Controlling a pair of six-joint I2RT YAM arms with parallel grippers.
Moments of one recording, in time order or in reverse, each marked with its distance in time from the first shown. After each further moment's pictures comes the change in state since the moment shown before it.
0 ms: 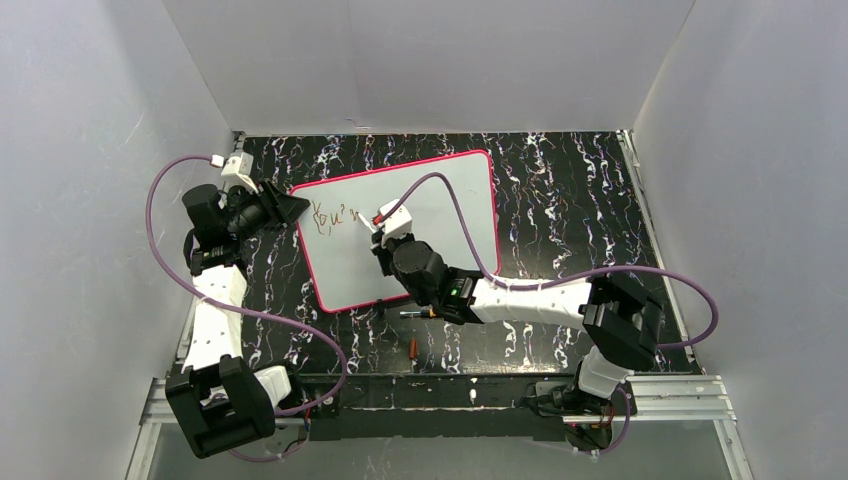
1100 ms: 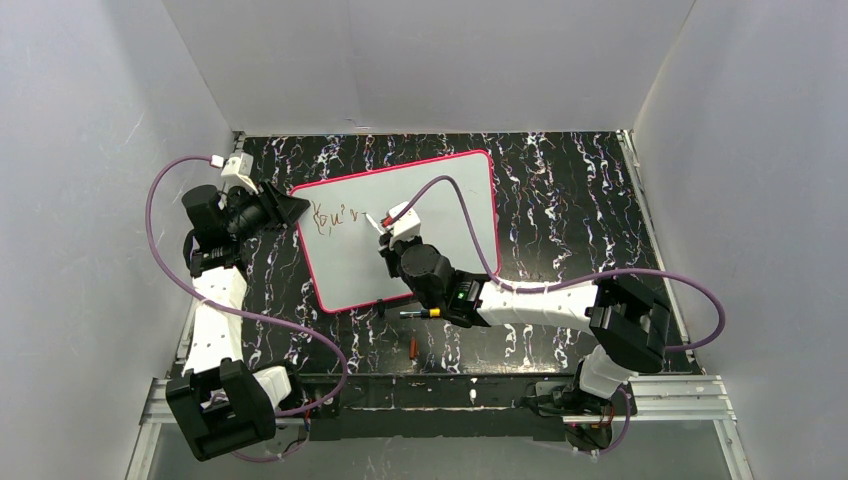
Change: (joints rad) left arm -0.001 -0.013 0.000 -0.012 0.000 0.000; right arm -0.004 -0.039 -0.065 0.033 0.015 0.005
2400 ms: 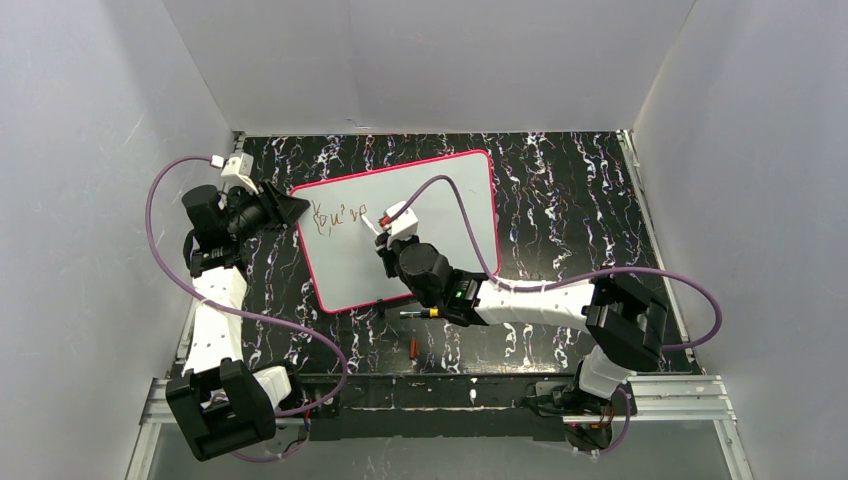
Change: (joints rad) left arm 0.000 0.000 0.000 -0.003 -0.004 0.003; right arm -0.006 0.016 0.017 0.004 -0.032 0.011
